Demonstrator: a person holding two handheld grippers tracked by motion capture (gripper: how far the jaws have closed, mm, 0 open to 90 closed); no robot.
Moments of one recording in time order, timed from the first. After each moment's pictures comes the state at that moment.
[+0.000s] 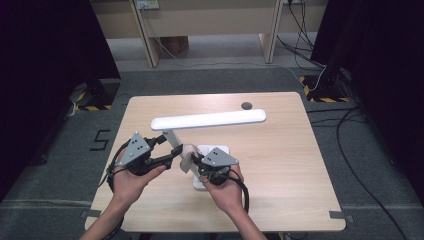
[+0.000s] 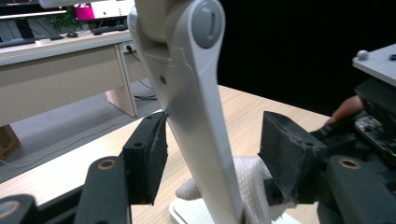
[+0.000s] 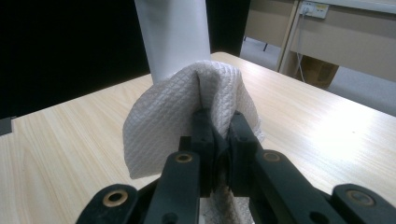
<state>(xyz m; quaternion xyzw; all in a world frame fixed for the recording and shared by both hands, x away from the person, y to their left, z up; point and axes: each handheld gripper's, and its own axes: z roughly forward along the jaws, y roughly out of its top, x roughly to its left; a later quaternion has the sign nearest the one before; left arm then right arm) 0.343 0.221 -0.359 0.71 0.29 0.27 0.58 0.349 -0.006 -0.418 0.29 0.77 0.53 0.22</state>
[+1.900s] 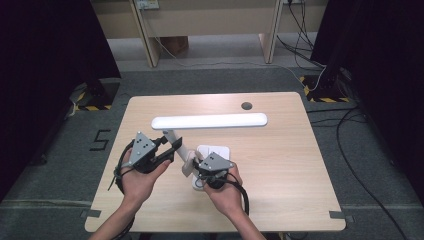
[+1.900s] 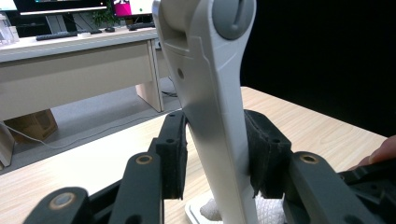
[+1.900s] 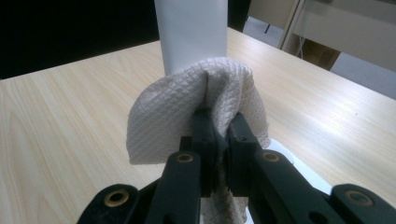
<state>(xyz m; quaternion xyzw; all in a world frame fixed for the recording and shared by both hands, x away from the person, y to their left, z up) 0.342 0.207 -0.362 0.69 0.35 0.31 0.56 0.347 -0.003 -0.434 0.28 0.80 0.49 0.23</state>
